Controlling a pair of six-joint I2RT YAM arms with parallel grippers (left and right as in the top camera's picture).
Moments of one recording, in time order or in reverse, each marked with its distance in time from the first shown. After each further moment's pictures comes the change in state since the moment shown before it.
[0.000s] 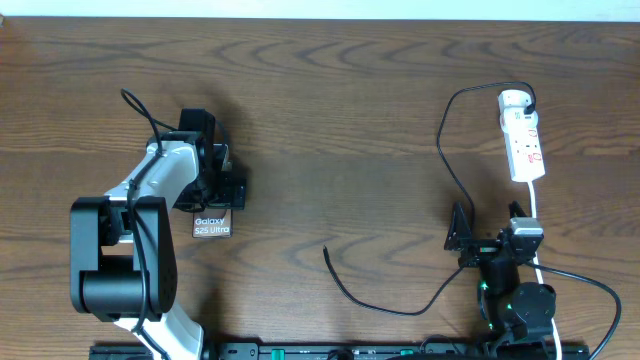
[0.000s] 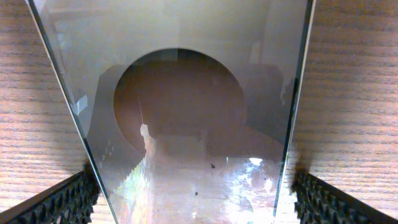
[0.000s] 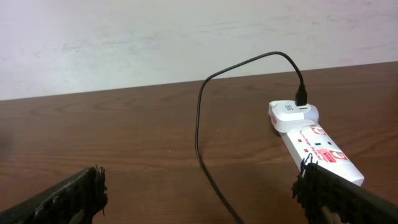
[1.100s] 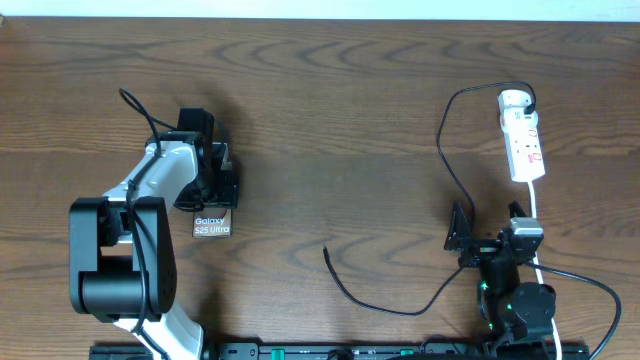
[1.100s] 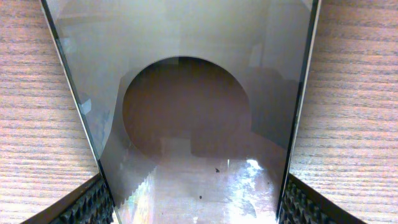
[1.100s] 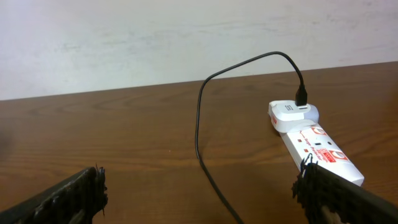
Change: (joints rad) left arm 0.002 -0.002 0.000 0.014 0.002 0.006; right arm 0.000 0.000 0.000 0.000 0.000 0.000
